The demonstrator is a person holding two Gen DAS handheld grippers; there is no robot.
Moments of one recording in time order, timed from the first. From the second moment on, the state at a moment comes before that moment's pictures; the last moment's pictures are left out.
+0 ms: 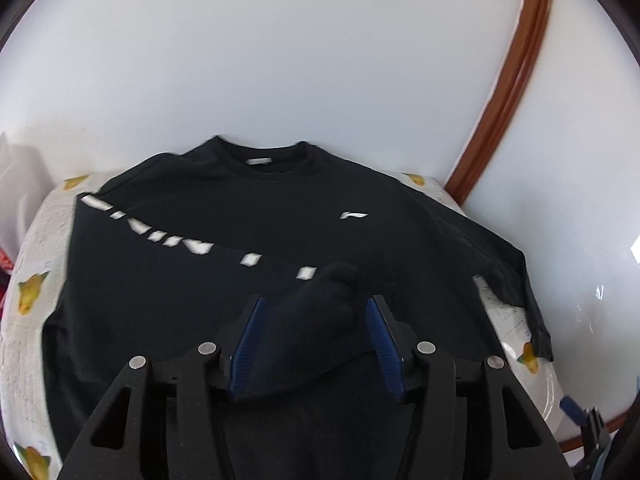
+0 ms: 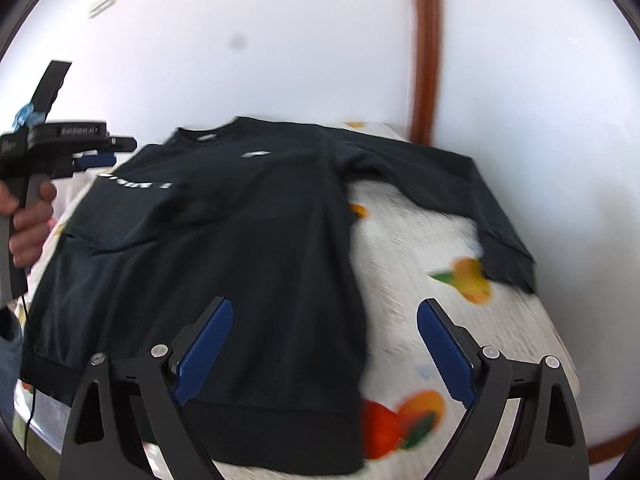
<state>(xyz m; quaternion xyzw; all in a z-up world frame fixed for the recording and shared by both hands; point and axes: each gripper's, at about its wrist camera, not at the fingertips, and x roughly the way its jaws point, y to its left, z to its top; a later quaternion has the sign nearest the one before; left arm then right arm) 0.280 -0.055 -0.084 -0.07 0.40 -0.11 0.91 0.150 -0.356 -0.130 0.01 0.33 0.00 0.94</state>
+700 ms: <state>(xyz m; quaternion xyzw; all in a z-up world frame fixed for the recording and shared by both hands) 0.256 0.178 -0.179 -0.06 0.47 0.08 0.88 0.359 -0.260 -0.166 0.03 0.42 0.08 0.90</state>
